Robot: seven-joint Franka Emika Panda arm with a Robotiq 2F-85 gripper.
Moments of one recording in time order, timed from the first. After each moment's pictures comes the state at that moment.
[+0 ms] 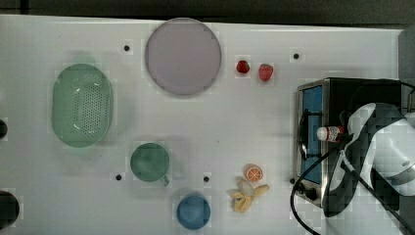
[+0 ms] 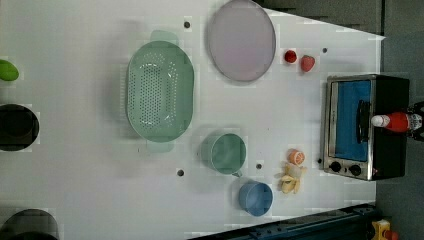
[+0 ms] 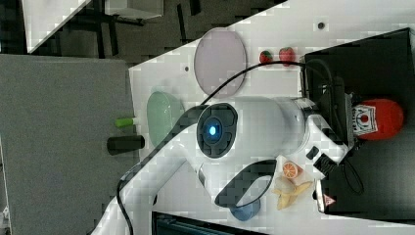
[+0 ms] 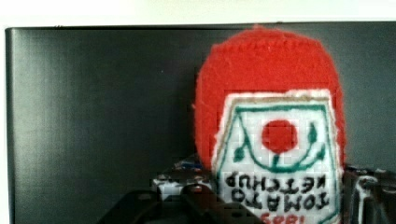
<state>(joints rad) -0.15 0.46 -0.61 -1.80 0.16 0.66 0.04</state>
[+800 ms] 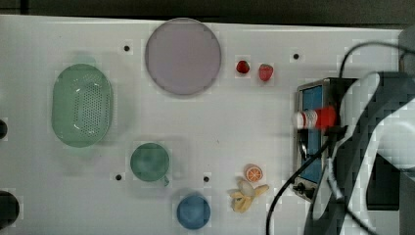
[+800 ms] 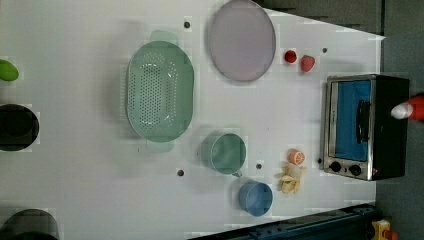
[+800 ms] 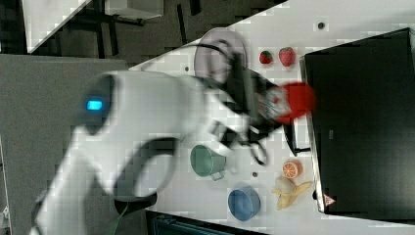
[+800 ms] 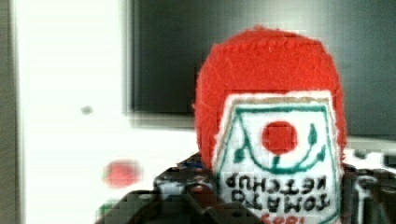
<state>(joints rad) -0.03 0.29 -0.57 -1.63 0.16 0.31 0.04</state>
